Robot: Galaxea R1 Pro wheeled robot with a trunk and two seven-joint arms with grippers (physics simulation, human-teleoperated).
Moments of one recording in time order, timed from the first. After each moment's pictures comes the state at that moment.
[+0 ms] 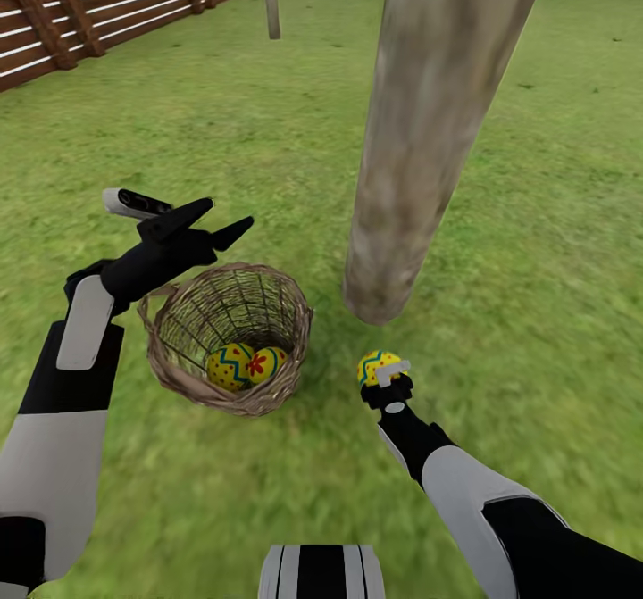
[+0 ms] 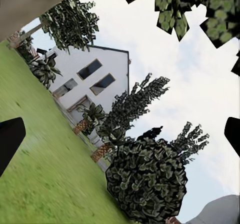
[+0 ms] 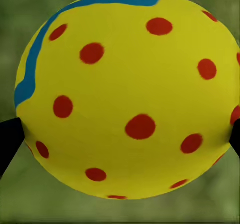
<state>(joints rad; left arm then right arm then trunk) -0.95 0.16 0.03 -1.42 1.13 1.02 -0.90 -0.92 0.17 0.07 -0.24 0.30 0.01 -0.26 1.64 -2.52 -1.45</state>
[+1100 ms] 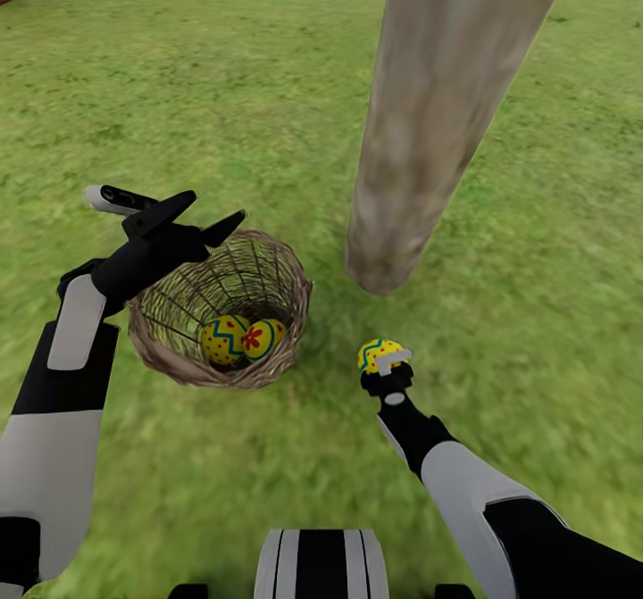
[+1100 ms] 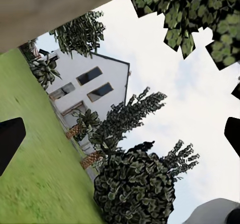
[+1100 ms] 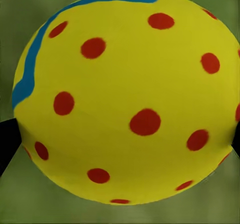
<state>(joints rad) -0.95 0.17 0.03 -1.42 1.19 1.02 -0.90 -0.92 0.17 0.07 -0.31 0.31 0.01 -0.27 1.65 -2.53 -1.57</state>
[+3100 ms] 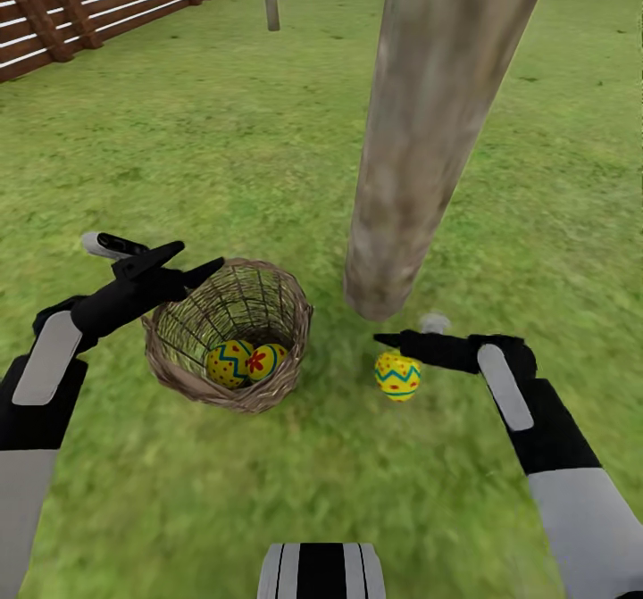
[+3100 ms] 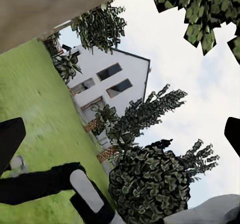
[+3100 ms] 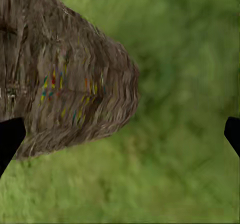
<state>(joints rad) -0.82 0.33 0.01 -1.39 1.24 1.01 -0.91 -0.75 -0.16 0.07 -1.32 -0.66 1.01 0.22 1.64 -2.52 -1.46</state>
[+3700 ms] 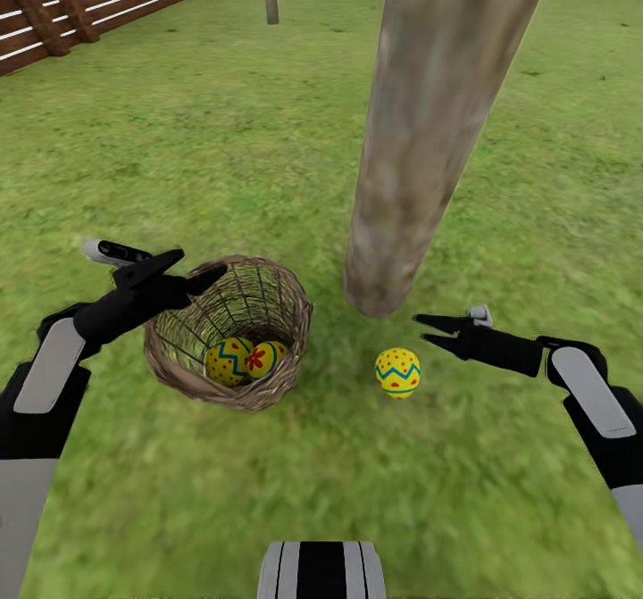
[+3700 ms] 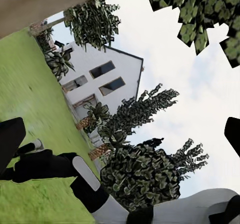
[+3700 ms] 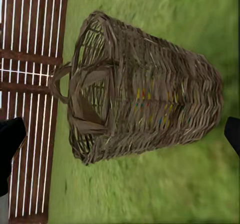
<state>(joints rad) -0.79 0.33 -0.01 -1.41 1.26 1.01 -0.93 -0.71 -0.43 0.09 -1.31 -1.23 1.00 0.39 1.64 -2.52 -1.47</state>
